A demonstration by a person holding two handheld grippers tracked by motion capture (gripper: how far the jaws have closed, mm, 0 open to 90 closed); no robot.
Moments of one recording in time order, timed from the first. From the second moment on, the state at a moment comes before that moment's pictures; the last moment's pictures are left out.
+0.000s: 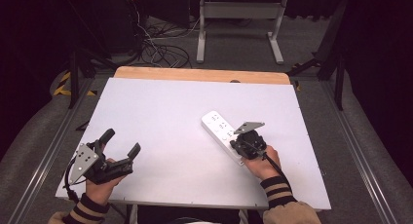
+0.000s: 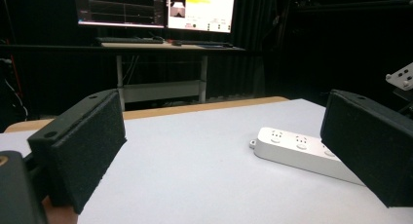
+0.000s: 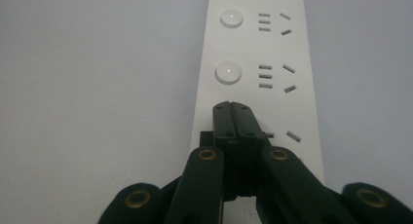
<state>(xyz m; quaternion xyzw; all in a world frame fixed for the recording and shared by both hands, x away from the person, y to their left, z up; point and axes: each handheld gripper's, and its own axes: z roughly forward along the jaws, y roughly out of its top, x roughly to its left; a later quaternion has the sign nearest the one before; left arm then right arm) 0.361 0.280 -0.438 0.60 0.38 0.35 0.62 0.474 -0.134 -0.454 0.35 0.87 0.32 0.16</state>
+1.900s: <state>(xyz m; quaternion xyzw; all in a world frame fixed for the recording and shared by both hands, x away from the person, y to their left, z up) 0.363 0.279 -0.439 0.61 0.38 0.34 0.61 0.474 -0.136 -0.455 0.36 0.86 0.33 0.16</state>
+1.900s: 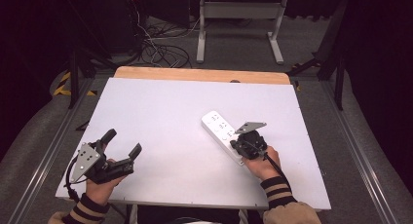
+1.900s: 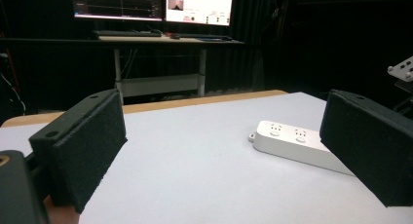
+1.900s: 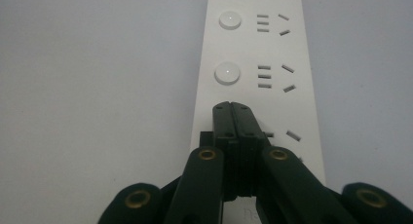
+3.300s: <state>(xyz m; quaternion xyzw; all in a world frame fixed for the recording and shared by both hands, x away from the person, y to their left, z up) 0.363 0.281 -0.439 0.60 0.38 0.35 0.61 0.431 -0.229 -0.410 0.32 0.66 0.60 0.32</state>
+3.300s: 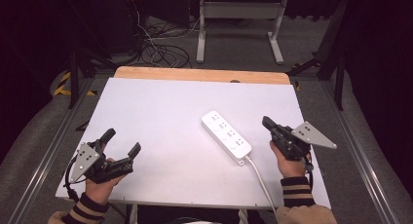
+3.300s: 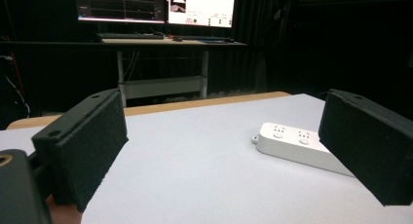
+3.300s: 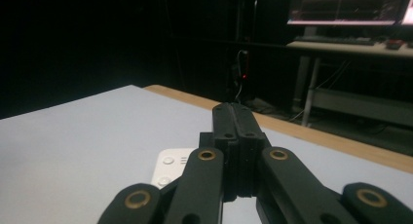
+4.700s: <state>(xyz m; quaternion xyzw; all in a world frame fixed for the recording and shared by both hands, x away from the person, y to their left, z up) 0.363 0.280 -0.439 0.61 0.38 0.34 0.61 0.419 -0.258 -0.428 0.35 0.59 0.61 0.40</state>
